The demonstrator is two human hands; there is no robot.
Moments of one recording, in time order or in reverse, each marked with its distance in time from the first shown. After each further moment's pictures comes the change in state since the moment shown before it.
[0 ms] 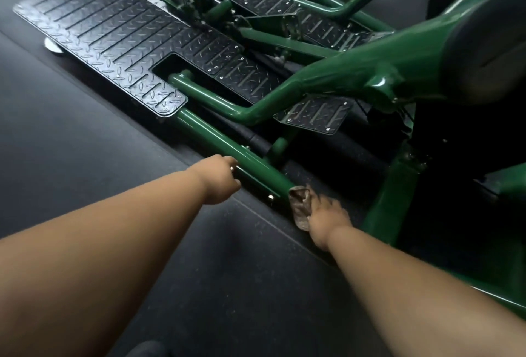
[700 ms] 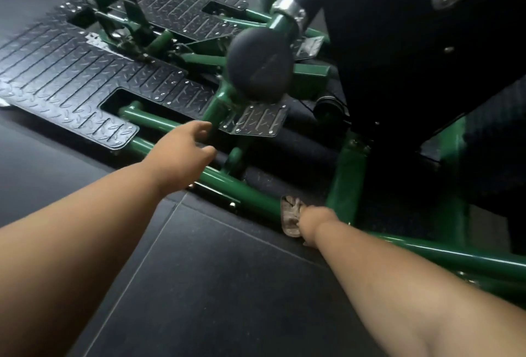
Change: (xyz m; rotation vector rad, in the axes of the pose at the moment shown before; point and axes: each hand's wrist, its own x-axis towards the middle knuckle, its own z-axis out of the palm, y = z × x) left_hand -0.042 0.083 -0.063 -0.393 0.365 0.173; right_hand -0.039 0.062 -0.016 -0.083 -0.185 0.037
